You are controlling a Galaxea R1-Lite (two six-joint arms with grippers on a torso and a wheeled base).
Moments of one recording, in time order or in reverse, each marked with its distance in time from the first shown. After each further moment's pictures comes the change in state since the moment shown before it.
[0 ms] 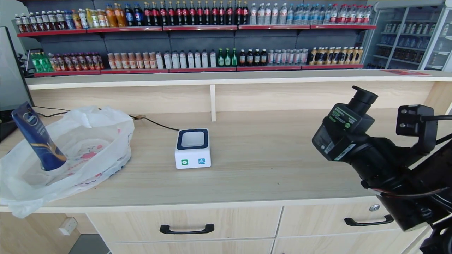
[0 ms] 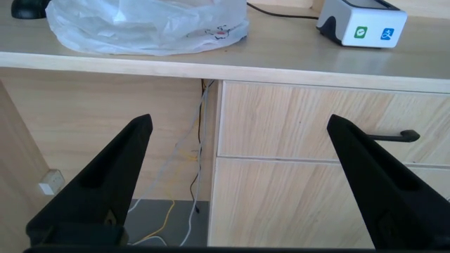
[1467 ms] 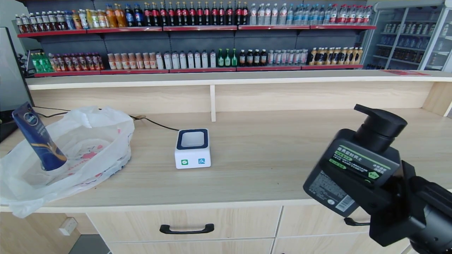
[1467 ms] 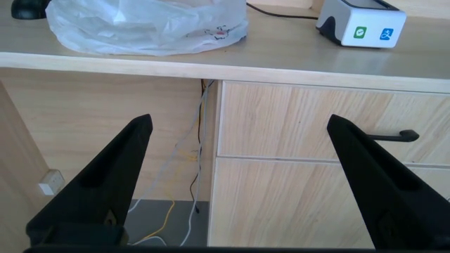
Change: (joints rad) left arm 0.000 0.000 0.000 0.000 0.000 0.000; right arm 0.169 -0.239 0.206 -0.002 0.532 -0.032
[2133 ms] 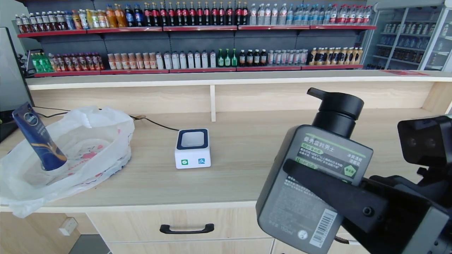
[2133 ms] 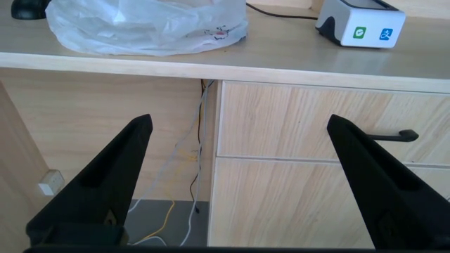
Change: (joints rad) left arm 0.000 0.000 0.000 0.000 0.000 0.000; right arm 0.243 0.089 -0.191 -0.001 0.045 0.582
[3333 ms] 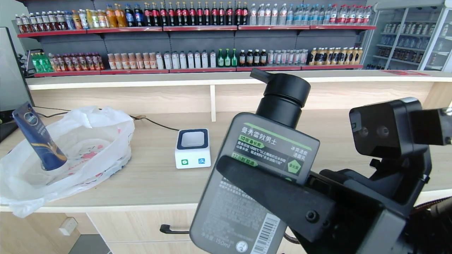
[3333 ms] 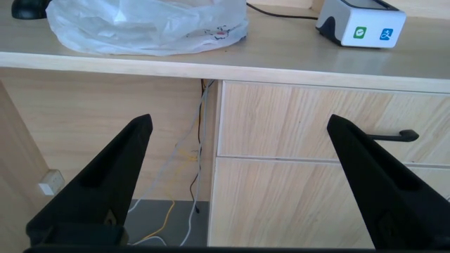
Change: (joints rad) left arm 0.000 0.000 0.000 0.000 0.000 0.000; right arm 0.124 0.130 -0.183 0.001 0.000 0.008
